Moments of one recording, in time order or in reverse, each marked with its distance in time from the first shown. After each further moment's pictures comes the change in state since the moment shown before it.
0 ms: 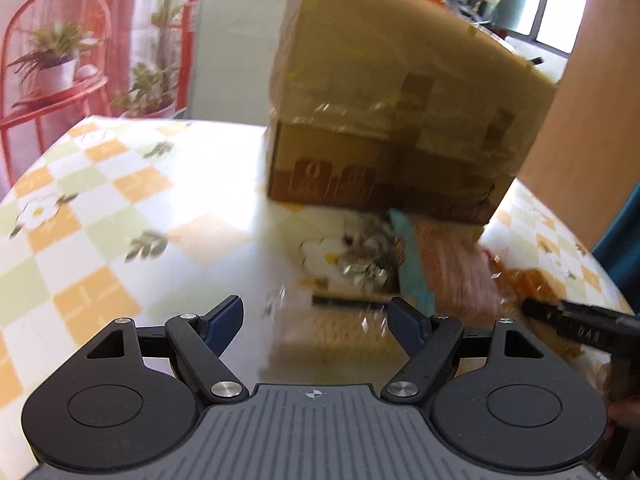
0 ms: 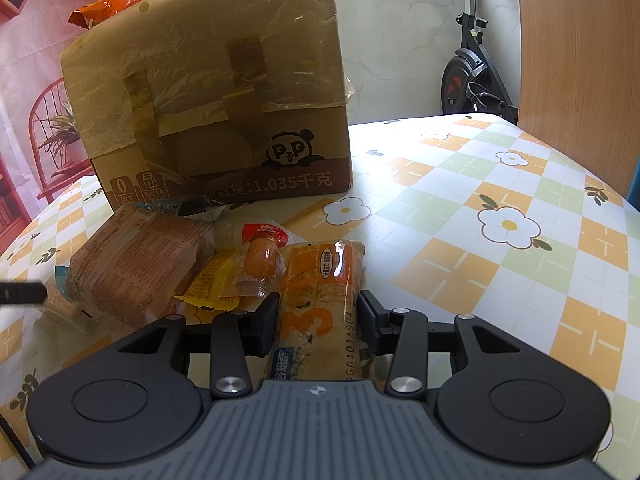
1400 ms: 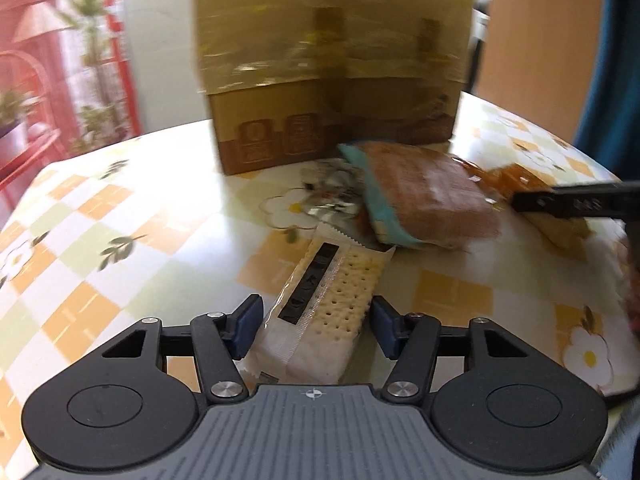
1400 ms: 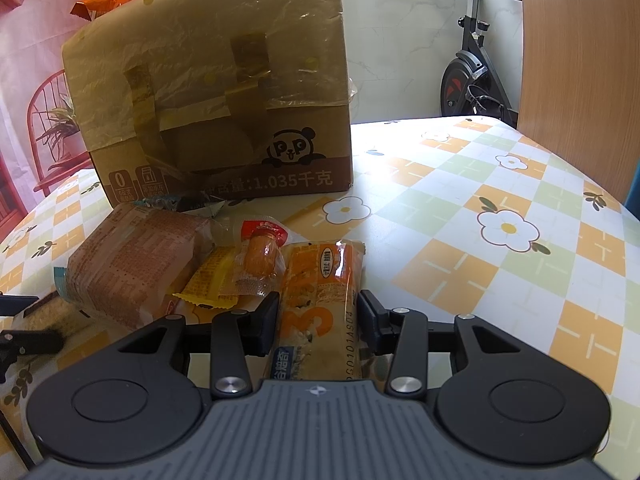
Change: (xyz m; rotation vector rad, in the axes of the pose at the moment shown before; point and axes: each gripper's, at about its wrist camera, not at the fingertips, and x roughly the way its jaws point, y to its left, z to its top) left arm 0.009 -0.019 -0.035 0.261 0.055 0.014; right arm 0.001 -0.001 -0.001 -0.017 0.003 -0.006
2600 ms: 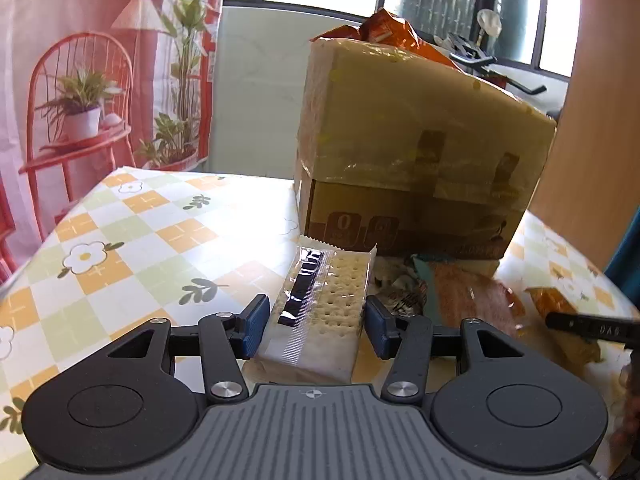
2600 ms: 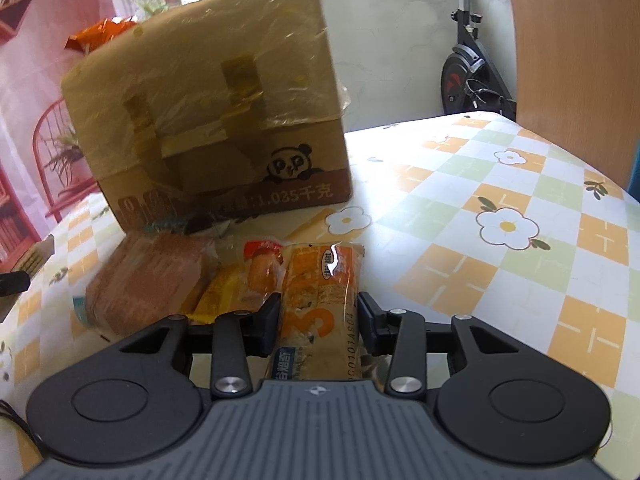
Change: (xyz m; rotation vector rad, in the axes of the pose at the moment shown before) left arm -0.049 0.036 0.021 -0.260 -0.181 0.078; right arm -0.010 -0.012 0.006 0.082 -0.016 0.044
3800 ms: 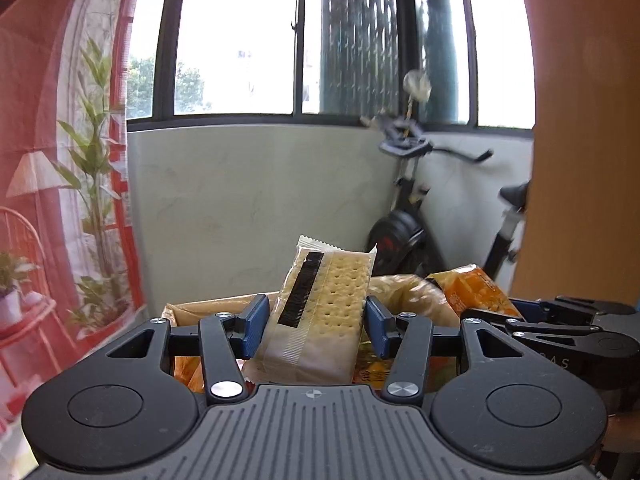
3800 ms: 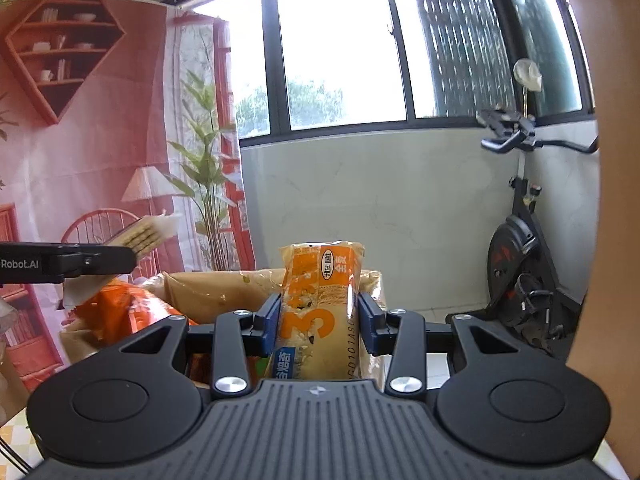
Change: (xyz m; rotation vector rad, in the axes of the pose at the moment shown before) left arm 0.095 -0.139 0.221 0.236 -0.245 -0.091; right arm 0.024 0.035 0.242 -0.161 -0.379 0.117
